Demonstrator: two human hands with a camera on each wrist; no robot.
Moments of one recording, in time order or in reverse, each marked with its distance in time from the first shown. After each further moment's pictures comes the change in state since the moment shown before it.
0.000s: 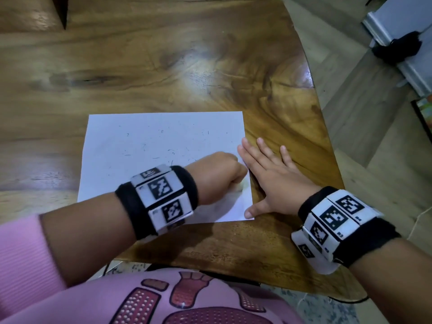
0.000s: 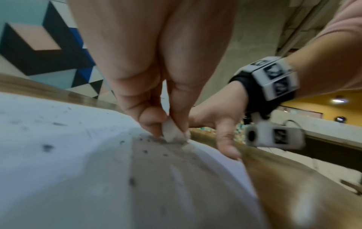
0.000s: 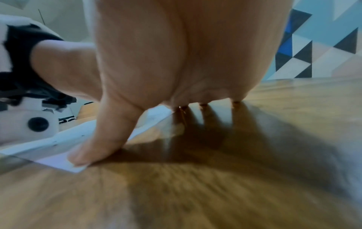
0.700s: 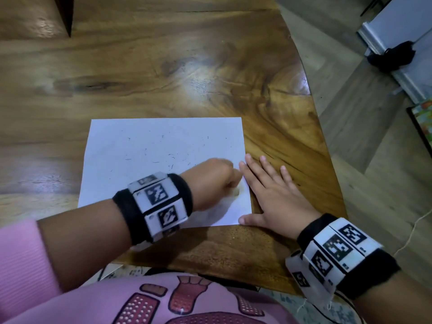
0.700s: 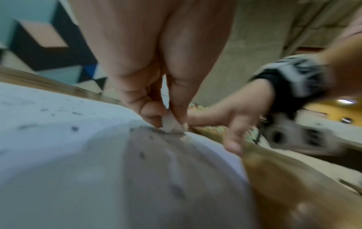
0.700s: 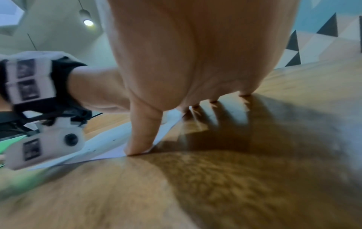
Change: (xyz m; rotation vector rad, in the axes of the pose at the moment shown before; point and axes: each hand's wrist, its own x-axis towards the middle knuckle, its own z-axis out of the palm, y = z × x) left_hand -0.009 -0.005 0.003 -0.035 0.028 -0.027; right_hand -0.018 -0.014 0.017 0.078 0.057 0.081
